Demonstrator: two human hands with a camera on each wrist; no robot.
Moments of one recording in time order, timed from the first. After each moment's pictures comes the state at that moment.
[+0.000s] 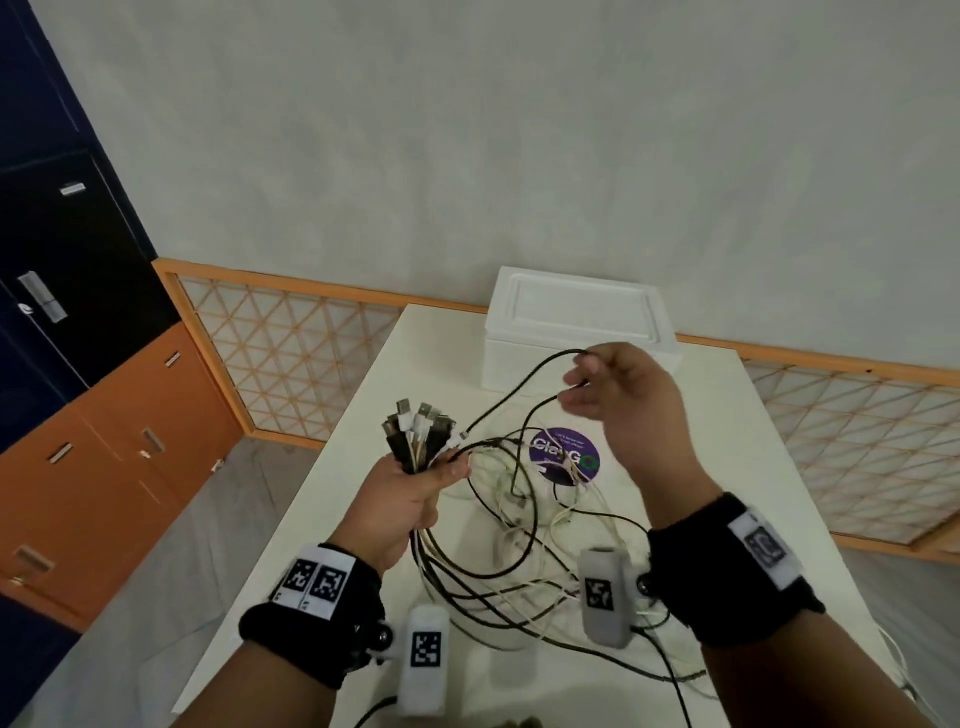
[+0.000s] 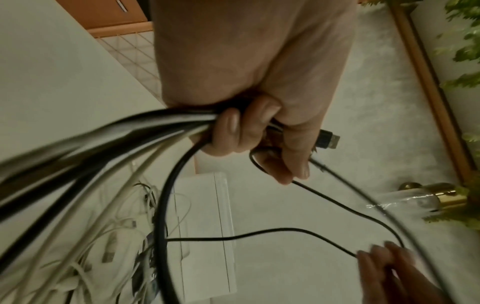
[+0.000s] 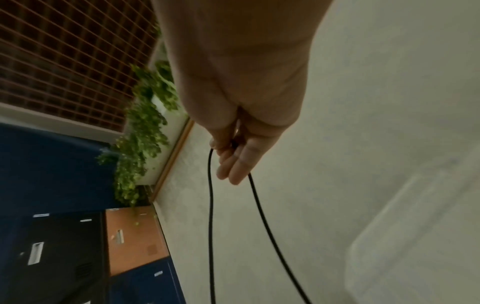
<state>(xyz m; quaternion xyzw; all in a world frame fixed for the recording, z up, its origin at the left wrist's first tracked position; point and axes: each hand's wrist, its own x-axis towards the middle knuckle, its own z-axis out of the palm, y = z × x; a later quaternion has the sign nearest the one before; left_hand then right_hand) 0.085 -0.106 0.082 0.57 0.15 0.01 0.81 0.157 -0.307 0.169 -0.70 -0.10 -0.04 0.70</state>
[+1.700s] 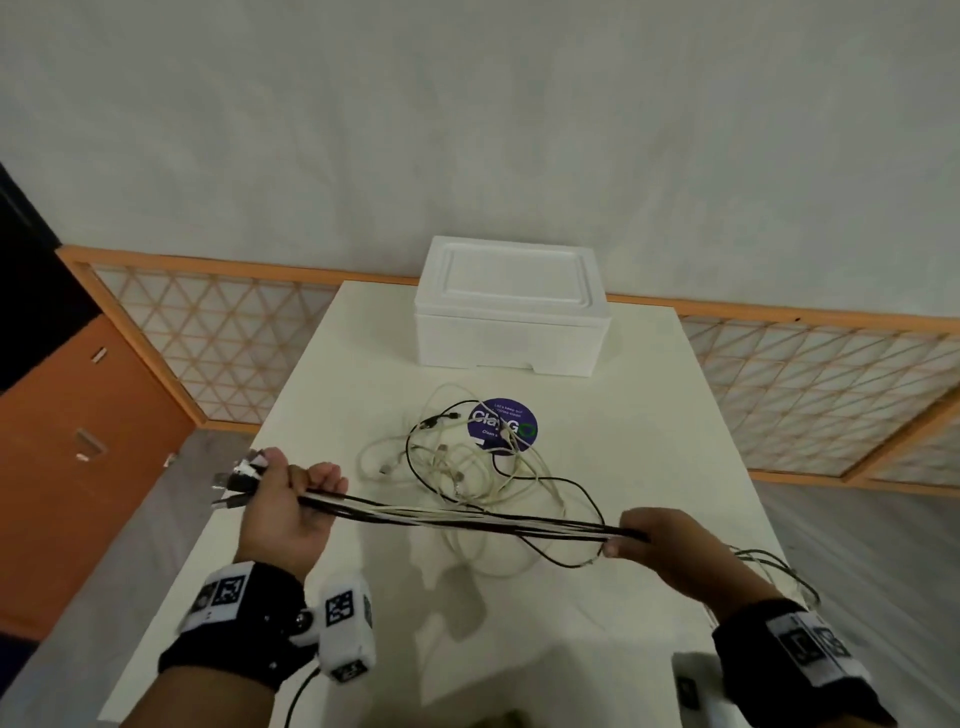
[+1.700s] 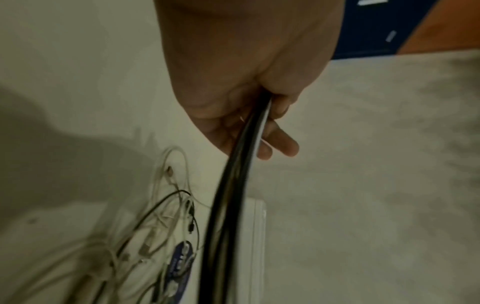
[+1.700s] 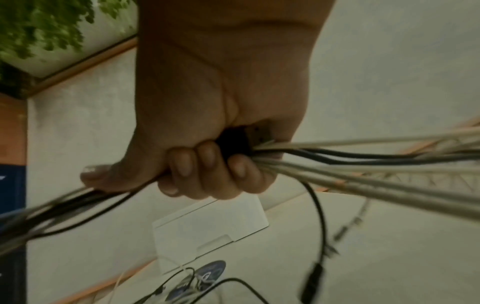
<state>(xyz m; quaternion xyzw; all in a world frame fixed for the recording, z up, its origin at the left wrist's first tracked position) 0.095 -0.096 0.040 0.31 0.32 0.12 0.89 0.122 -0.490 0.044 -0.94 -0.11 0.19 0.24</state>
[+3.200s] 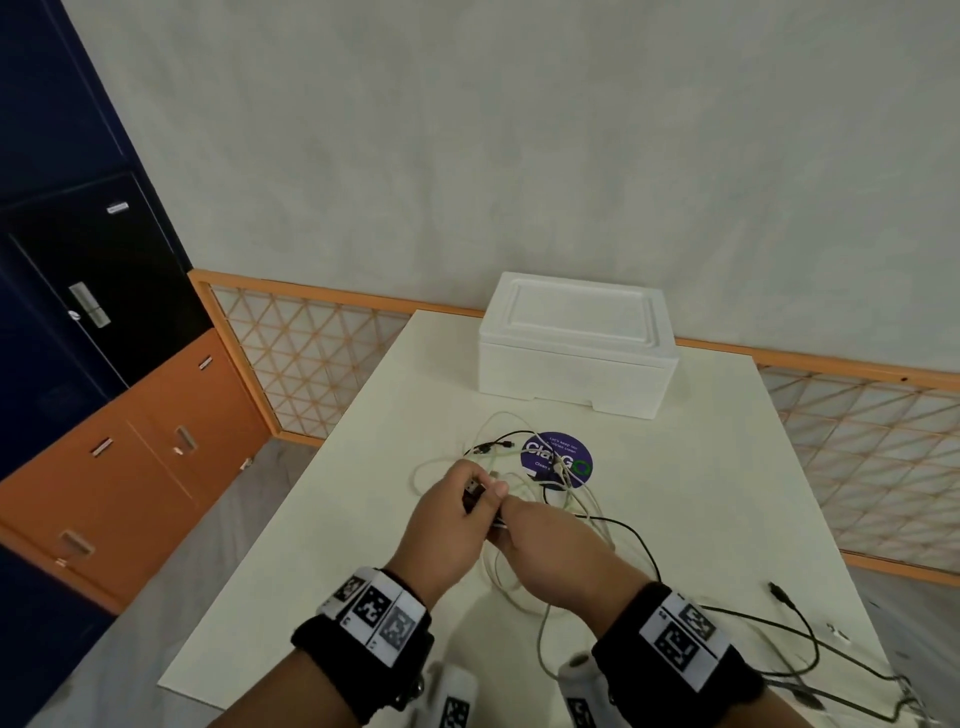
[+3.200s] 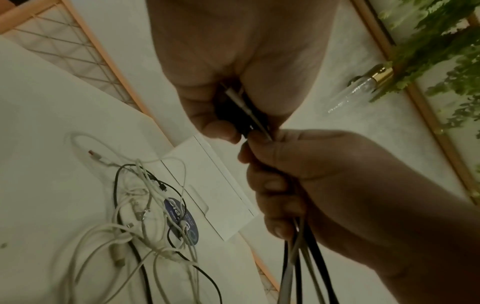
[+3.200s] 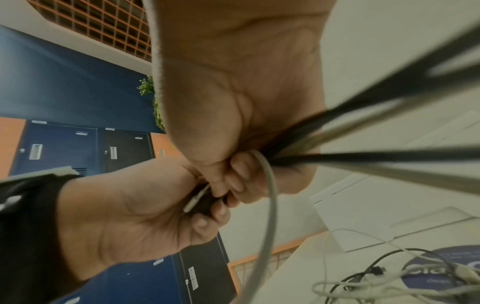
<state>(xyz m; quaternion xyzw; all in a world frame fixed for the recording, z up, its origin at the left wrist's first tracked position) 0.080 -0.190 0.066 0.84 0.10 0.07 0.53 0.115 -0.326 0.070 -0.91 -0.35 0.09 0.20</state>
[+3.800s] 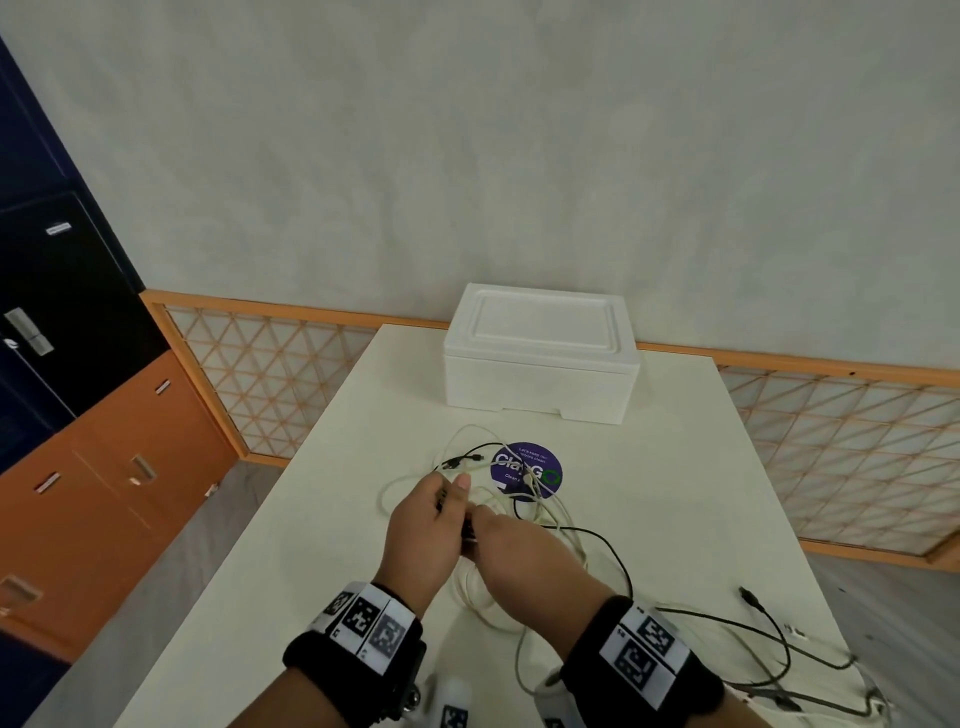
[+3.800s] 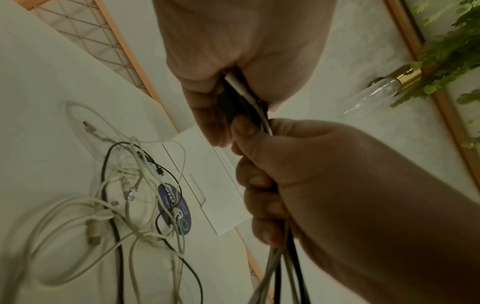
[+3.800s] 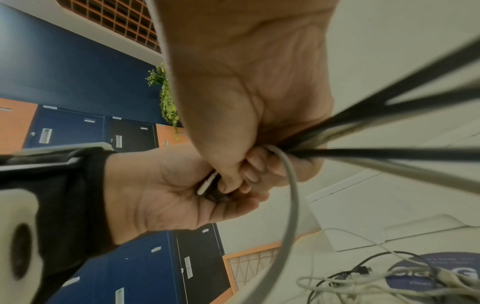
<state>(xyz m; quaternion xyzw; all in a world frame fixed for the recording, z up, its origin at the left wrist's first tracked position) 0.102 -0.206 0.064 0.83 0.16 0.11 0.53 0.114 -0.332 0.078 -0.92 -0.35 0.08 0.16</state>
